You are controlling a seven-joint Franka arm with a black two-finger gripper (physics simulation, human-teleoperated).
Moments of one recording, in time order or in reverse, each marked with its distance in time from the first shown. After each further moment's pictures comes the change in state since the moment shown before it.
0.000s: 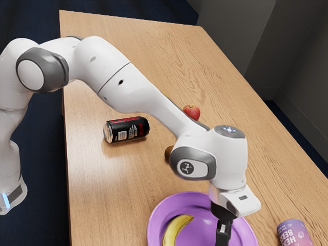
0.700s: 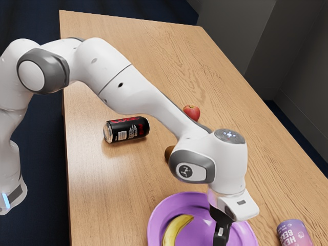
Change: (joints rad) arm 0.000 0.012 -0.009 0.000 0.054 -0.009 -0.015
